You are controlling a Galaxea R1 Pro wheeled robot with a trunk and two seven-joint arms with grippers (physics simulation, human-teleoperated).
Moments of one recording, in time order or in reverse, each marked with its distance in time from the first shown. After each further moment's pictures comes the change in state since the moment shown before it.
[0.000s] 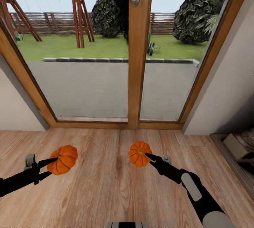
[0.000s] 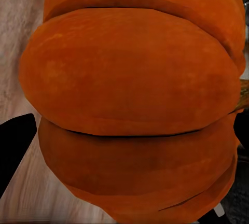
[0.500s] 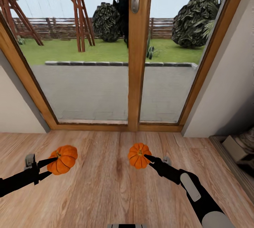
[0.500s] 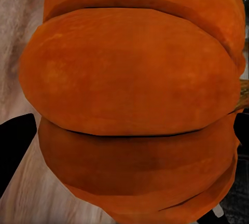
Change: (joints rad) left arm 0.000 0.000 0.001 0.001 0.003 0.001 0.000; right arm 0.000 0.002 0.019 0.000 -0.003 0.003 -0.049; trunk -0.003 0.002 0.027
